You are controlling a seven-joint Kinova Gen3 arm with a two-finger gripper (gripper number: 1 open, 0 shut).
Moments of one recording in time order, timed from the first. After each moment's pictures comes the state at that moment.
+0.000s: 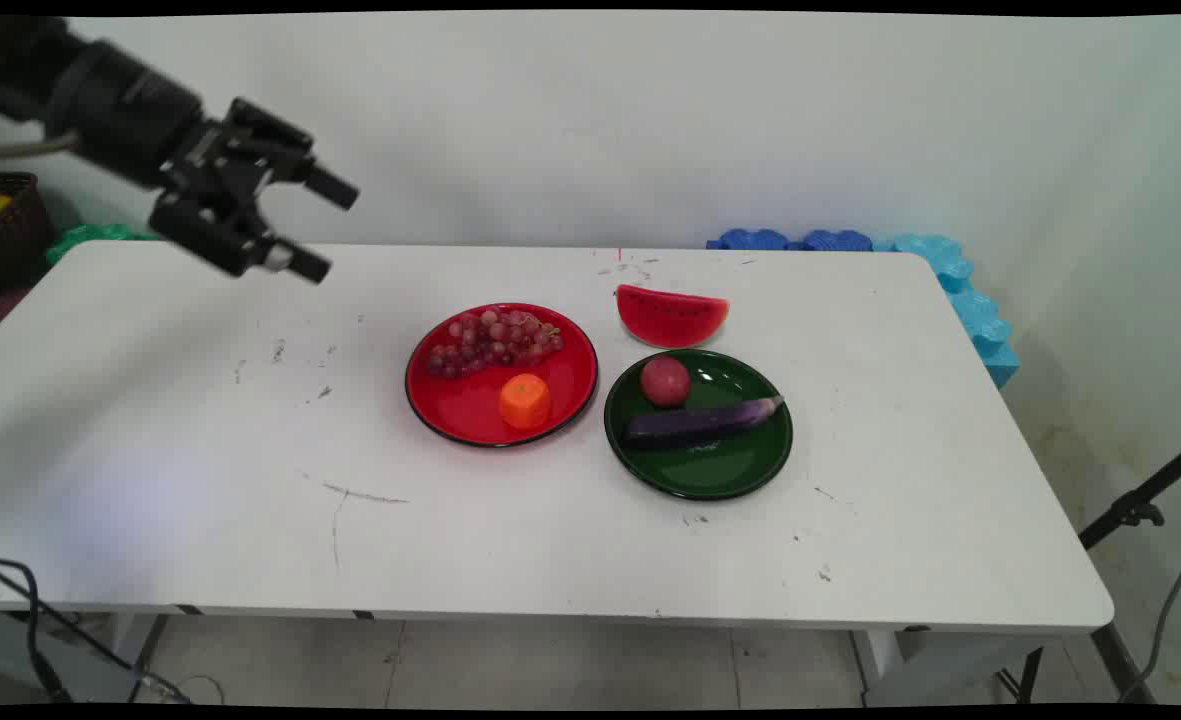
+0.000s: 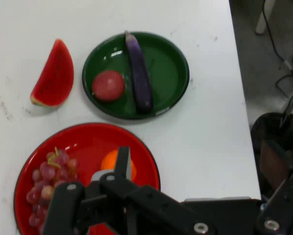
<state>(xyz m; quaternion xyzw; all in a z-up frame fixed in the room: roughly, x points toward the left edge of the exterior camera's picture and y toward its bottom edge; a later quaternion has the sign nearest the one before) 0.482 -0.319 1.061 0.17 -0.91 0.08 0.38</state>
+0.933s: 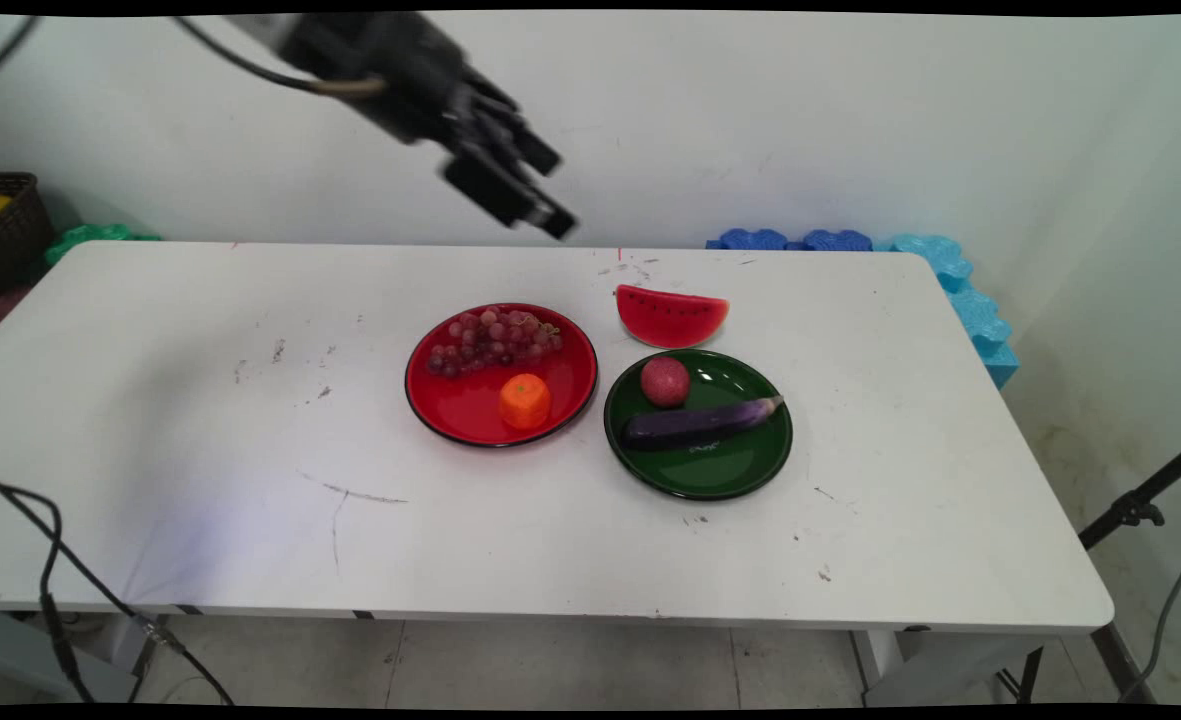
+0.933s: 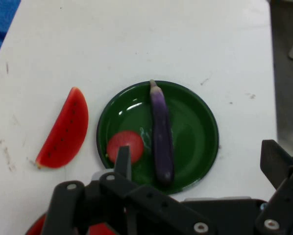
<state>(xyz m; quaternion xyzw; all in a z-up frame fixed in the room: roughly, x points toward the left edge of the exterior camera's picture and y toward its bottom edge) 0.316 -0.395 1.076 0.23 -0.90 0.09 0.35</state>
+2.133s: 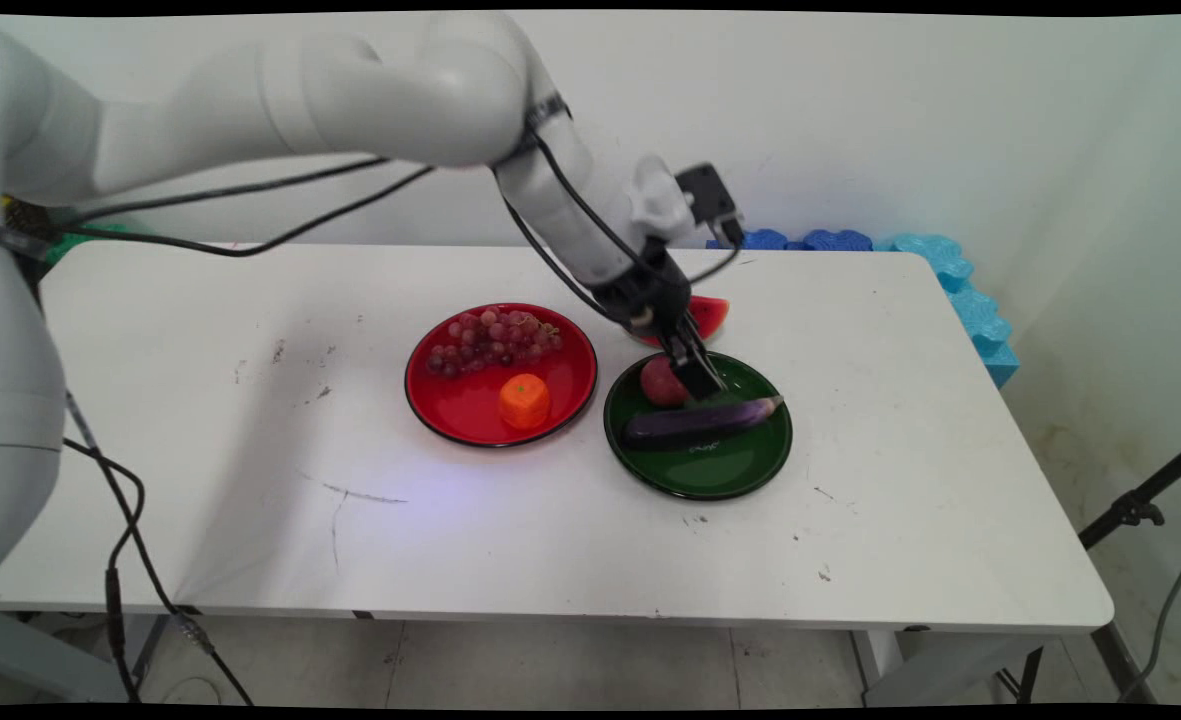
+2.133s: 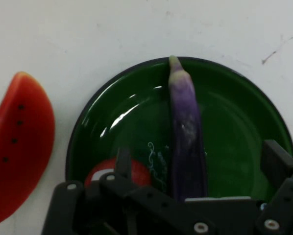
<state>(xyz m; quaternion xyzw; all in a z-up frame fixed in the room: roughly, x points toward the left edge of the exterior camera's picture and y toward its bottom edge) 0.151 -0.470 0.888 0.25 -0.93 0.09 0.25</state>
